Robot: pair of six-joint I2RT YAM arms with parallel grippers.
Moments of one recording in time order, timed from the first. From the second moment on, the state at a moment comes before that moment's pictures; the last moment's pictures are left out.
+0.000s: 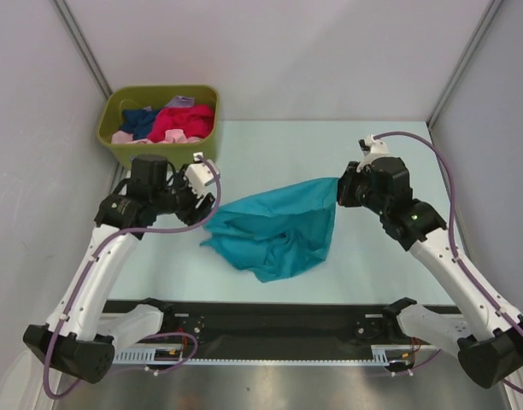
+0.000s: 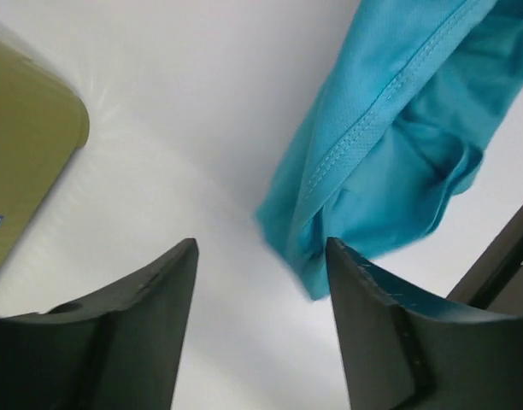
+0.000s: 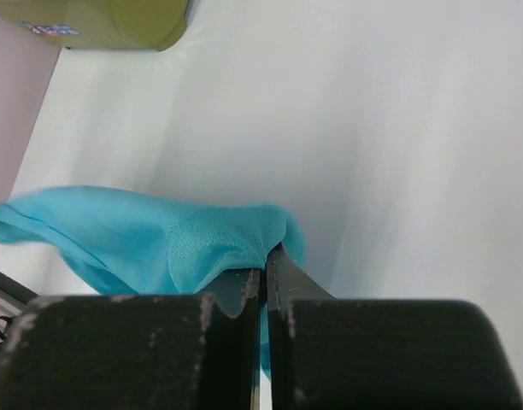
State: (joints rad) left arm -0.29 1.05 1.21 -0.88 0.40 0.55; right arm 0.46 1.02 1.06 -0.45 -0.04 0.42
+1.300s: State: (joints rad) left arm -0.76 1.52 0.91 -0.36 0.04 0.50; right arm 0.22 1.09 0.97 -0.44 -0.05 0.47
